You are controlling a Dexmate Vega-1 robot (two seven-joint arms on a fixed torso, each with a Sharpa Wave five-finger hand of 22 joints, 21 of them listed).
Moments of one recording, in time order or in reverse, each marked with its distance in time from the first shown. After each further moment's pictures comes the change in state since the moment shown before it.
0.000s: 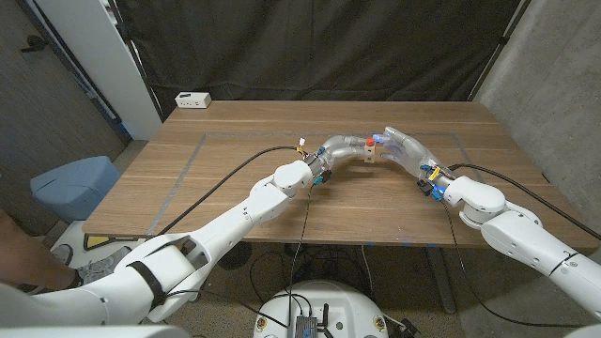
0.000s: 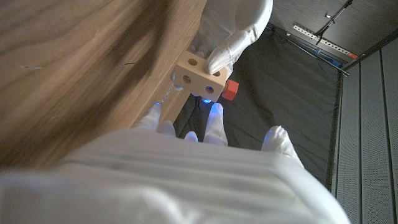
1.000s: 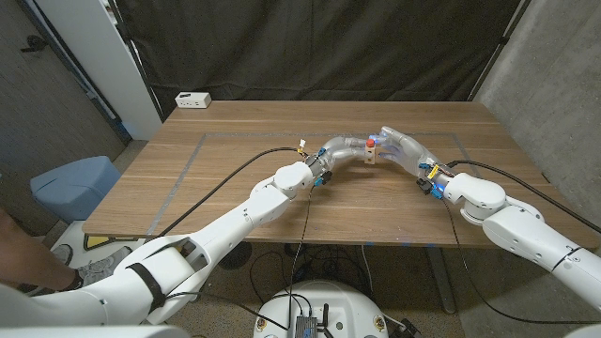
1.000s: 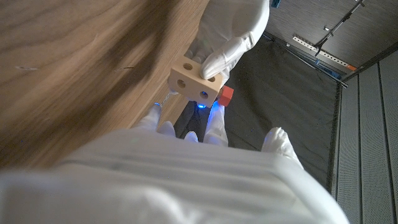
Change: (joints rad) left arm 0.007 0.001 0.001 -0.010 0.002 0.008 0.009; left_hand 0.000 0.000 0.000 0.000 0.001 0.000 0.000 -0.004 0.000 0.000 0.000 0.000 0.000 0.000 0.000 0.000 0.000 0.000 0.000 0.000 0.000; right arm 0.014 -0.029 -0.011 -0.020 -0.004 -0.023 0.015; right_hand -0.017 0.001 -0.003 0.003 0.007 0.058 0.007 0.030 -0.009 0.000 0.000 0.005 -0.002 -0.005 0.005 0.000 0.000 -0.009 0.002 0.000 0.000
